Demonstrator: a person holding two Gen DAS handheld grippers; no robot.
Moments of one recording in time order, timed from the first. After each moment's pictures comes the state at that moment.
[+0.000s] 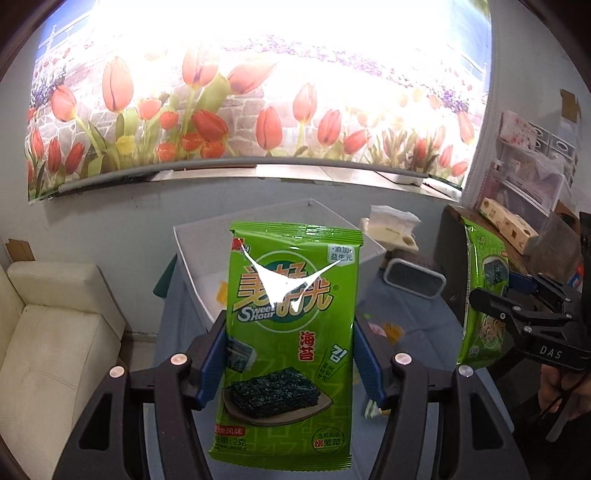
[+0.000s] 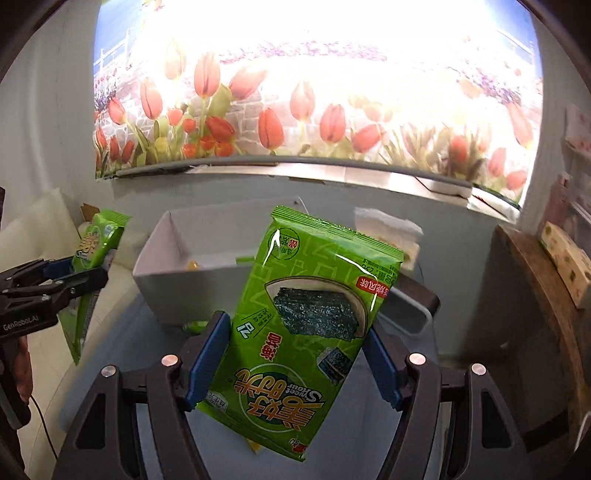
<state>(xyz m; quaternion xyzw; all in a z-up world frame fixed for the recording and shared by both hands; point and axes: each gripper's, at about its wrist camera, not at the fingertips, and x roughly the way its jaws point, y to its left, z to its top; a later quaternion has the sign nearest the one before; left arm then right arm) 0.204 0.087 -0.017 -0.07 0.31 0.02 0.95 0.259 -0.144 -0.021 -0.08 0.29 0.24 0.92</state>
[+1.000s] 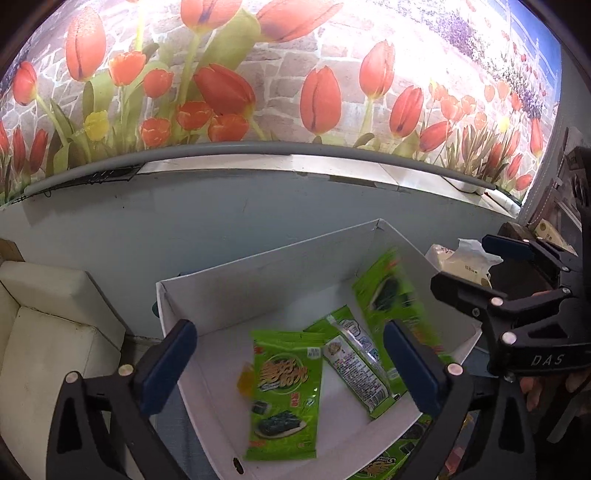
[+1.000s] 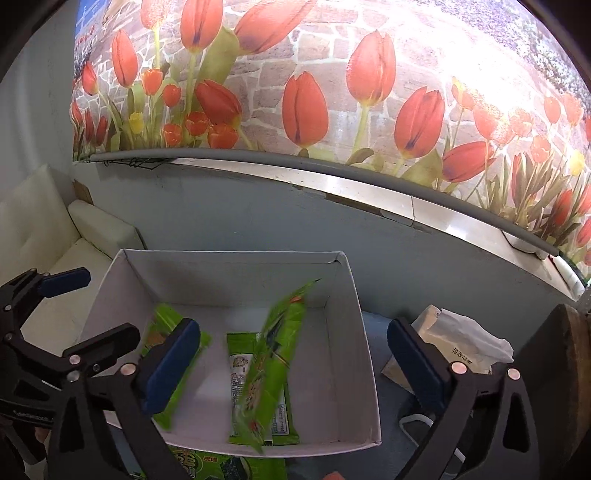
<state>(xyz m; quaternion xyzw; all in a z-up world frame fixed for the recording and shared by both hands) 0.385 0.156 -0.052 -0.08 0.38 0.05 0.92 0.456 -0.006 -0.035 -0.14 0.34 0.28 0.89</state>
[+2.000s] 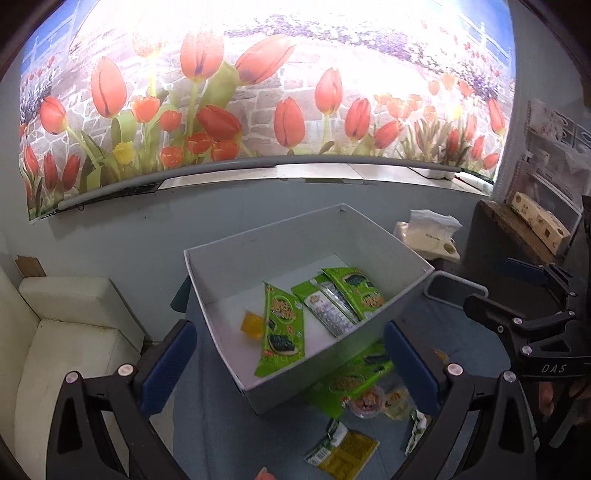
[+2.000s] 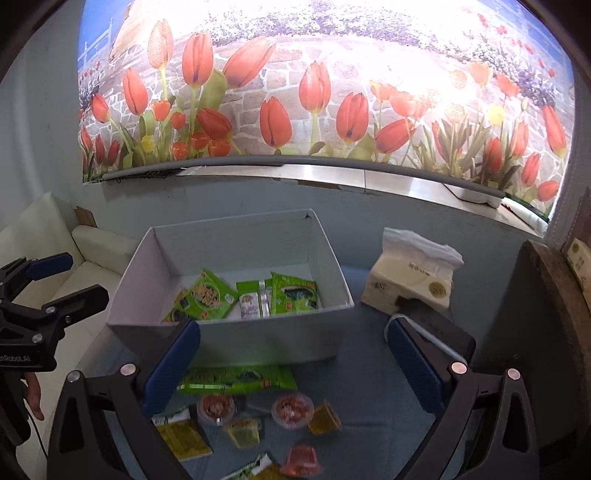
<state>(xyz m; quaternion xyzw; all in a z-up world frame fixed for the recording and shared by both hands) 0.260 0.103 -0.024 -0.04 0.33 0.05 0.94 0.328 -0.097 -0.039 -0.09 0.32 0.25 0.91</state>
